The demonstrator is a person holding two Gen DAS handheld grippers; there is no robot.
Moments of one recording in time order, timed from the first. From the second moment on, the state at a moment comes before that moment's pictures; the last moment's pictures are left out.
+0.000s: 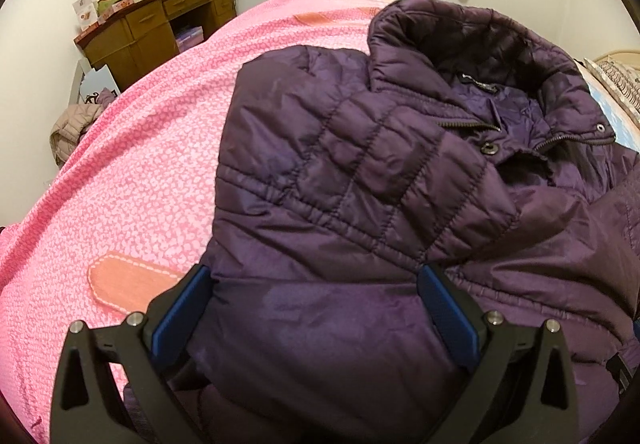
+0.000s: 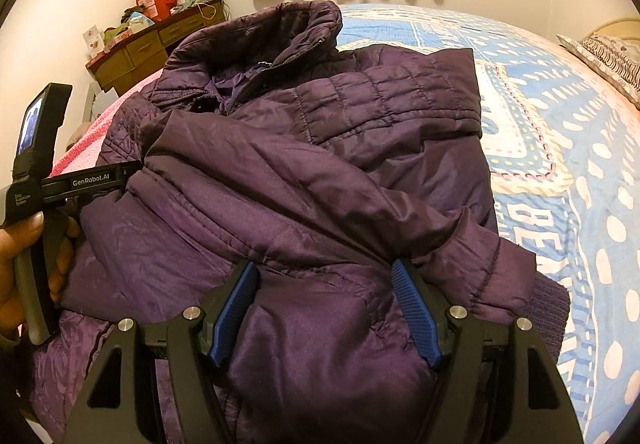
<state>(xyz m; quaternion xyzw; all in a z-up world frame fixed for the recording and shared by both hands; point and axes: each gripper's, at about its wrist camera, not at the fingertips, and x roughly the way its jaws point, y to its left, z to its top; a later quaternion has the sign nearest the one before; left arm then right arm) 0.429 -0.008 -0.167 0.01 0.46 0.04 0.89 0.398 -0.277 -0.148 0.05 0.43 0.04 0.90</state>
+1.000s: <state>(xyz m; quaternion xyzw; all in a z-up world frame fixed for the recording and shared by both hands) 0.422 -0.012 -0.058 0.05 0.36 -0.05 0.93 0.473 -0.322 -0.029 0.07 0.40 0.07 0.91</state>
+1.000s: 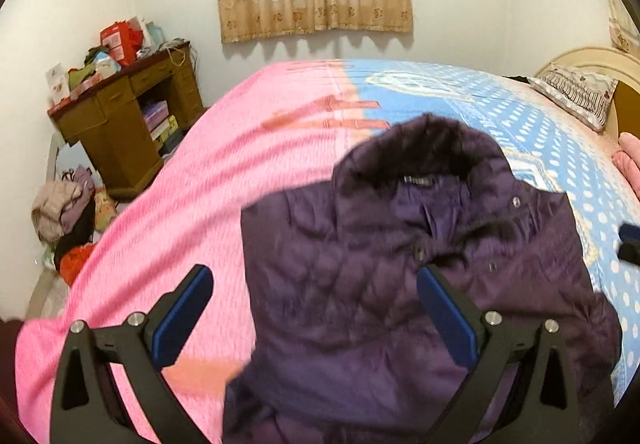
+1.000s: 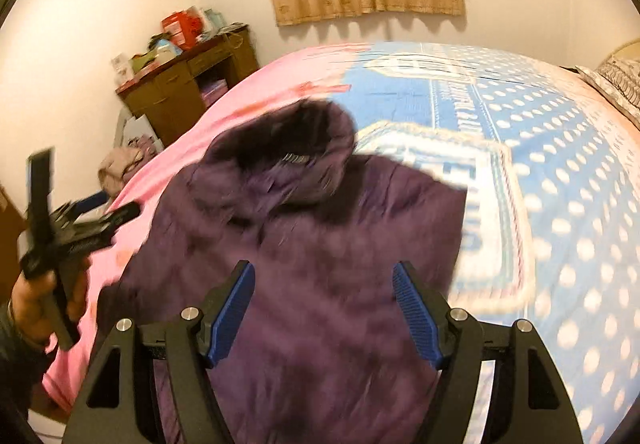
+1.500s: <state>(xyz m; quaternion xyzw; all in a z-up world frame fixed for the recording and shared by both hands) 0.528 -0.055 -0.066 0.11 0.36 -0.06 0.92 0.651 -0.297 -0.049 0.01 0.42 0.08 0.90</state>
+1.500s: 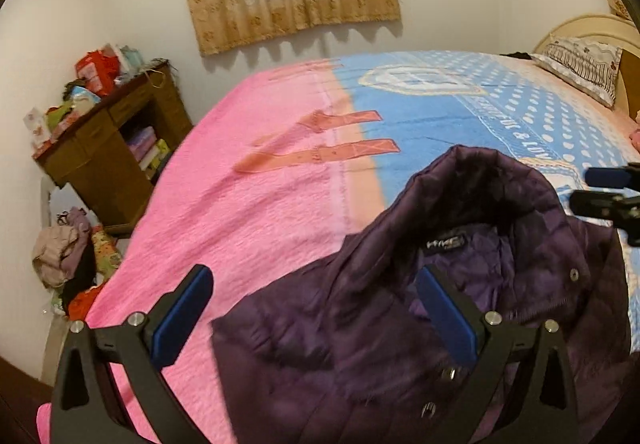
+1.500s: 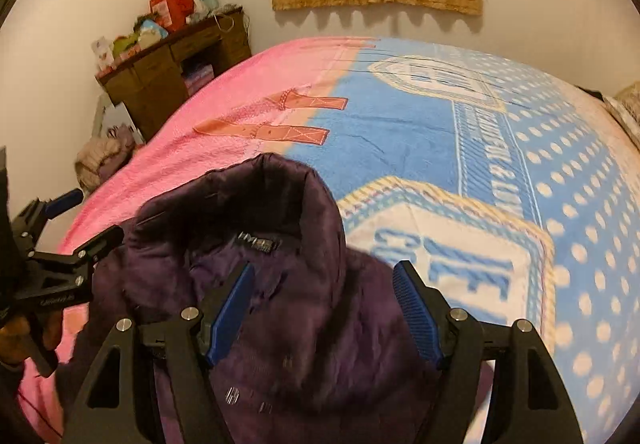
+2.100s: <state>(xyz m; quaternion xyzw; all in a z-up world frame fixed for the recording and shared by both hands) 0.496 -0.064 -0.063 0.18 0.33 -0.16 0.91 0.613 -0.284 -0.069 -0.12 0.43 0.11 0.89</state>
